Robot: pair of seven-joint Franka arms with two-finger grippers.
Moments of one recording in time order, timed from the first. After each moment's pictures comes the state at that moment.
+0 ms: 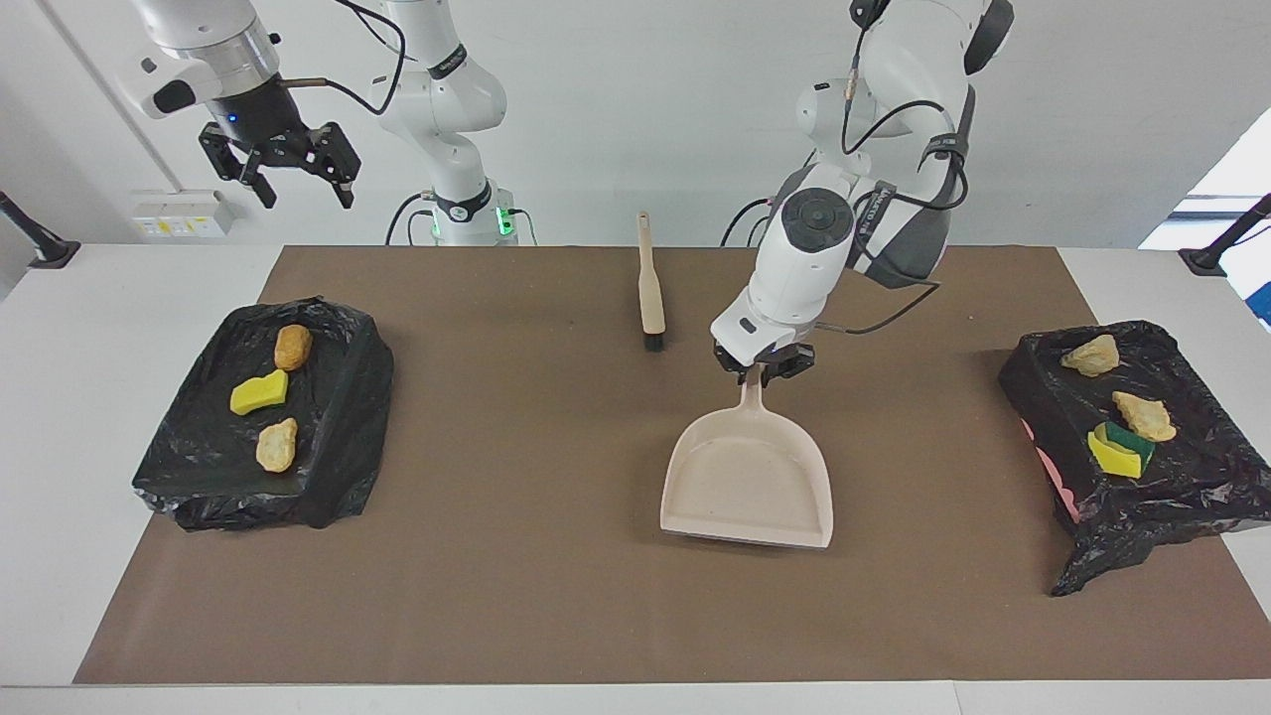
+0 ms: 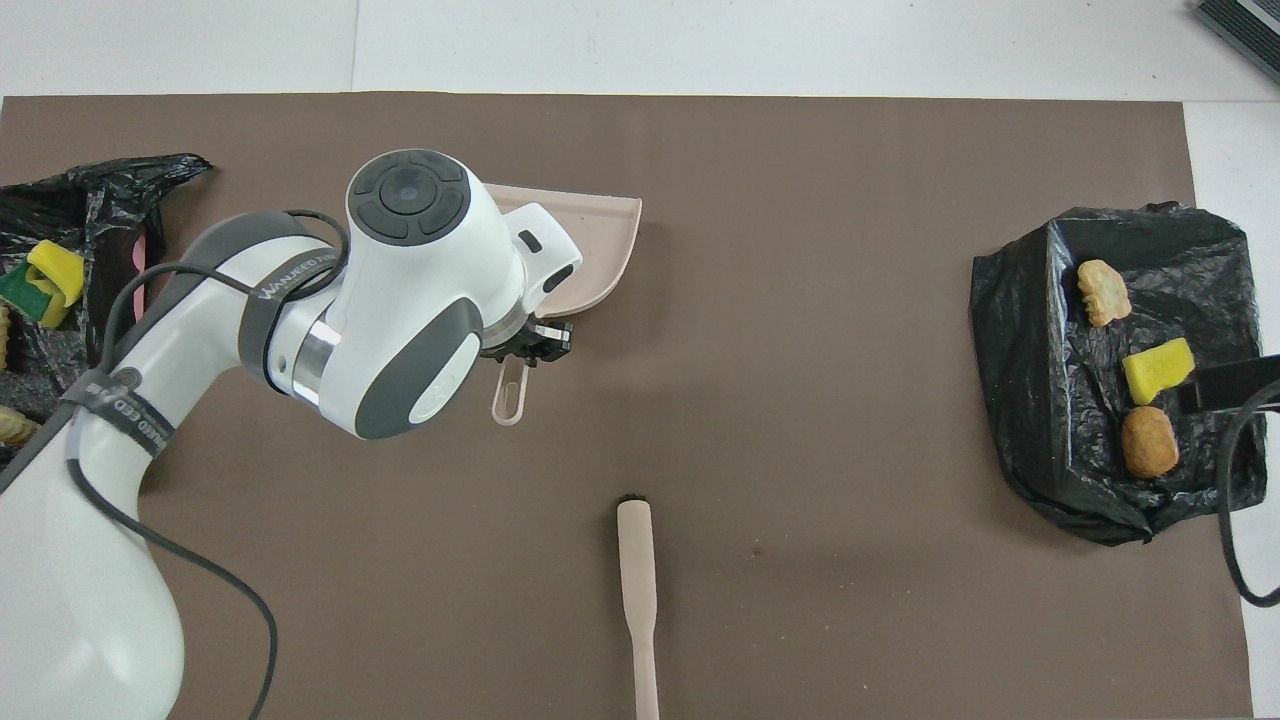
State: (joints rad) left arm -0.01 0.41 -0.62 -1.60 0.15 1.89 -0.47; right arm 0.05 -0.13 -0.10 -1.58 -0.01 1.44 -0.01
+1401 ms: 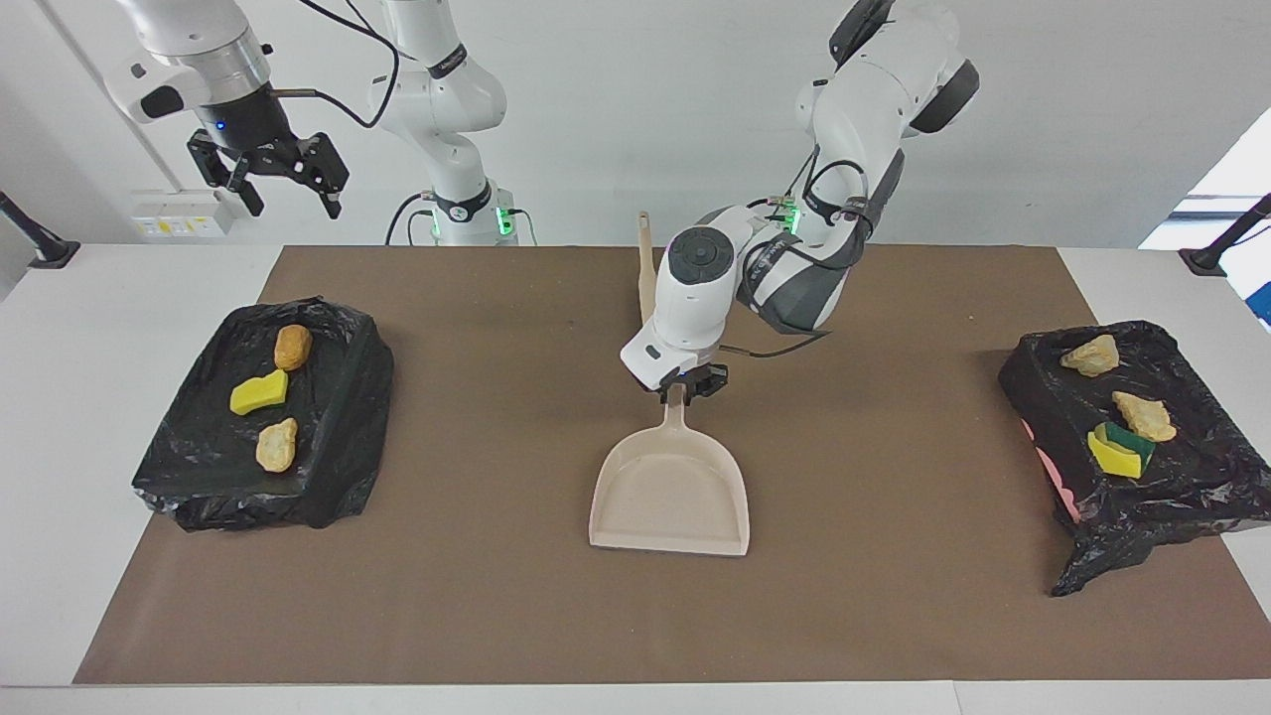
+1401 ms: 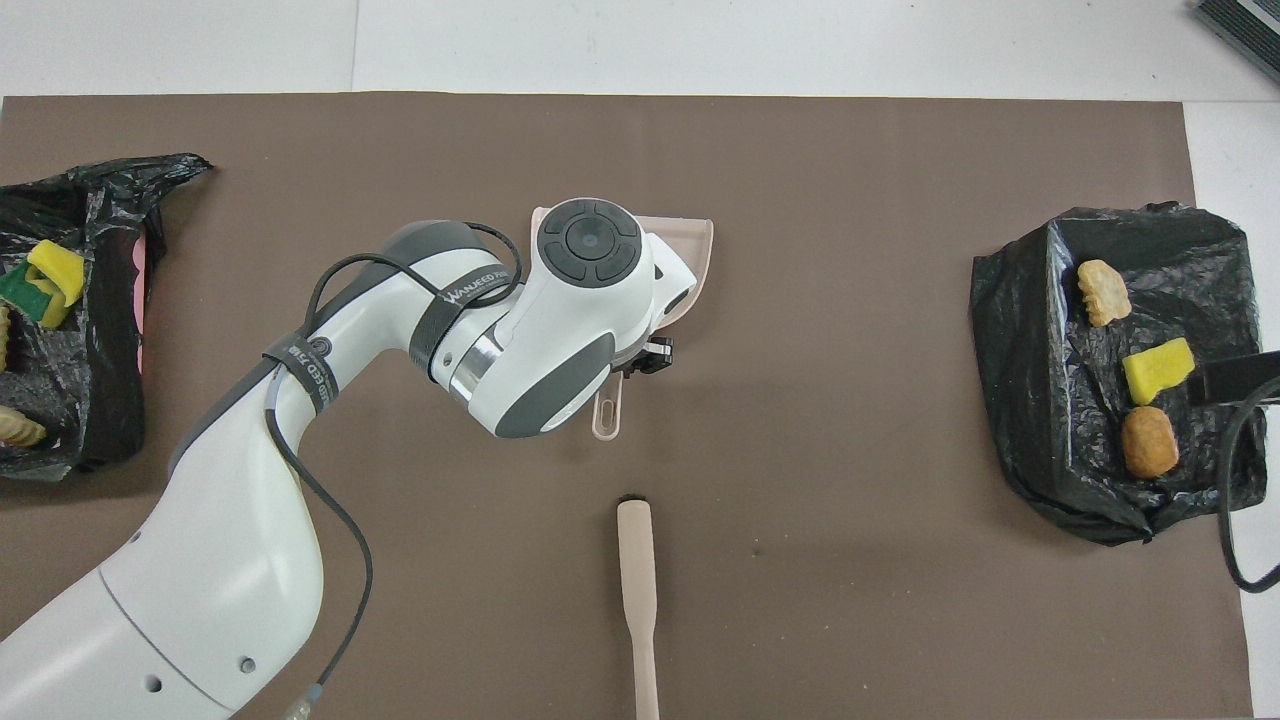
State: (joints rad) left arm -0.13 0.61 -0.67 -1.47 0.32 1.90 -0.68; right arm 0.05 -0.14 -0.11 -1.61 -0.02 1.47 -0.01
